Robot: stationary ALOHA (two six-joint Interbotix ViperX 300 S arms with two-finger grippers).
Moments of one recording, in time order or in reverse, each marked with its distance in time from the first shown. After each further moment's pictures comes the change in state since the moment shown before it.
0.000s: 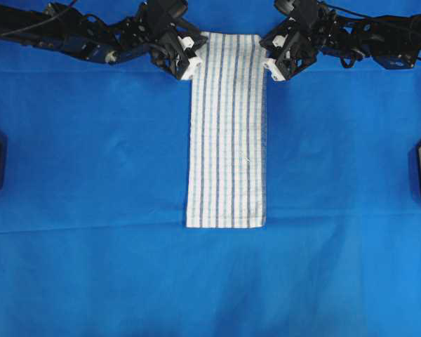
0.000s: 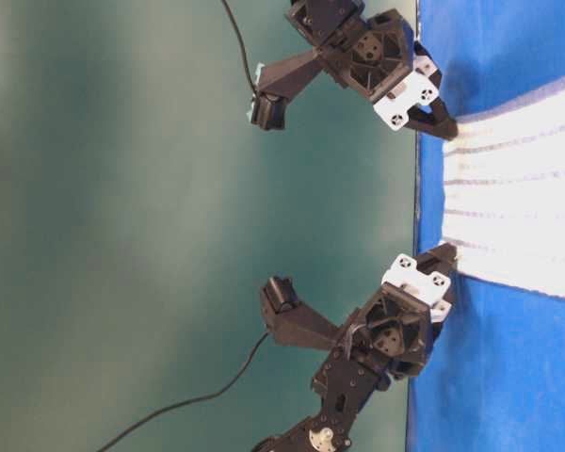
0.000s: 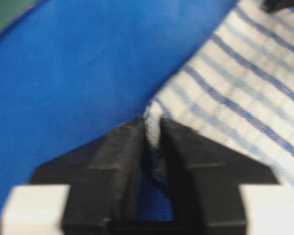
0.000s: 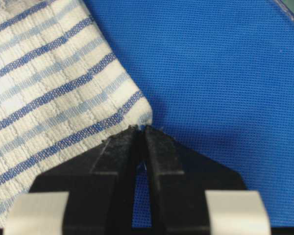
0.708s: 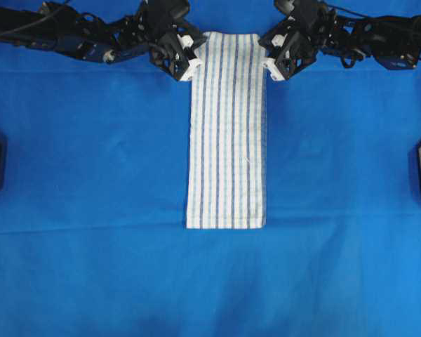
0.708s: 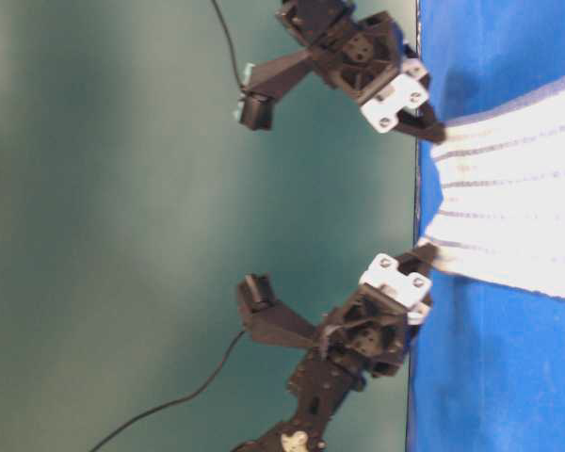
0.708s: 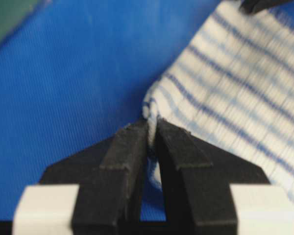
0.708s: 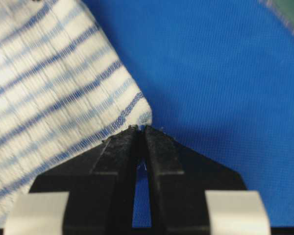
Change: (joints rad) left arm -0.006 -0.074 0.009 0.000 0.032 0.025; right arm 0.012 -0.041 0.000 0.002 0.005 0.014
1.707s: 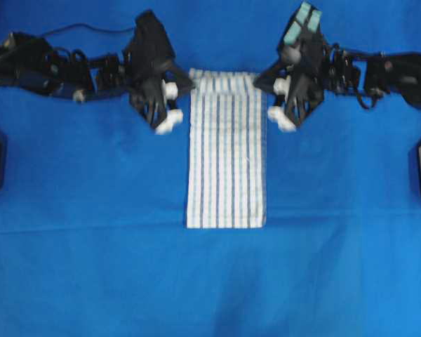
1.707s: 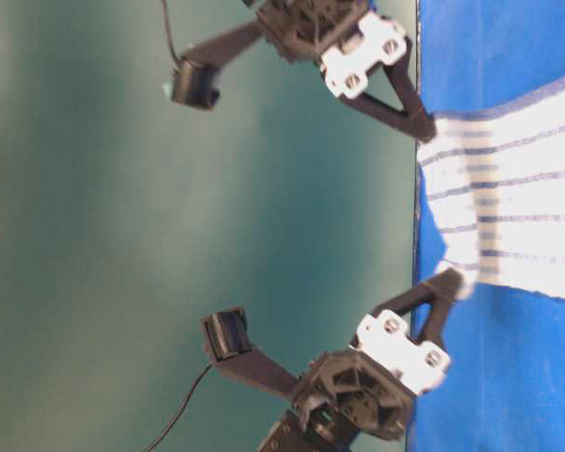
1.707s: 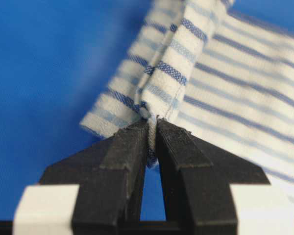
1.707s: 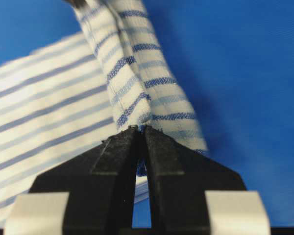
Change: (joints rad) left arm -0.238 -0.207 0.204 -0.002 0.072 -0.009; right arm 0.298 -0.241 0.130 0.052 0.086 0.006
